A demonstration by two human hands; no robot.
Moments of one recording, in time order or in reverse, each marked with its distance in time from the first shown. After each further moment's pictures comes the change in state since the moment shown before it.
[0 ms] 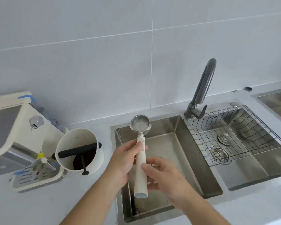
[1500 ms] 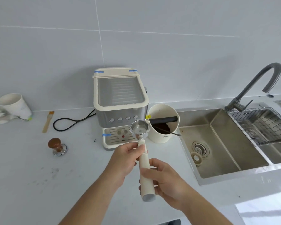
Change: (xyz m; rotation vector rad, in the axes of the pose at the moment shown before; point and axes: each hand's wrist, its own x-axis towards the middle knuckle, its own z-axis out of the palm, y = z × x) left_hand -0.125 -0.022 -0.372 0.199 -0.050 0.143; right_hand -0.040 0.097 0.367 -0.005 -0.071 0.067
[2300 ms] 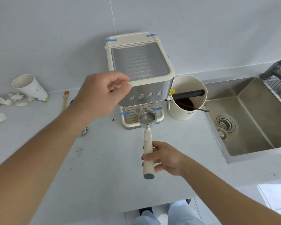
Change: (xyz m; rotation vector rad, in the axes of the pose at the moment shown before) left_hand 0.026 0.097 -0.116 0.752 0.197 0.588; right_hand 0.093 0.038 0.023 -0.060 -0.135 0.209
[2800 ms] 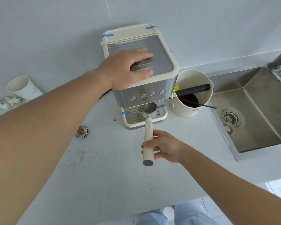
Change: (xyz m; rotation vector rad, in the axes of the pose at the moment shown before) left_hand 0.106 -0.021 0.032 0.352 -0.350 0.269; right_hand 0.045 -0.019 -0.007 0.099 0.004 -0.029
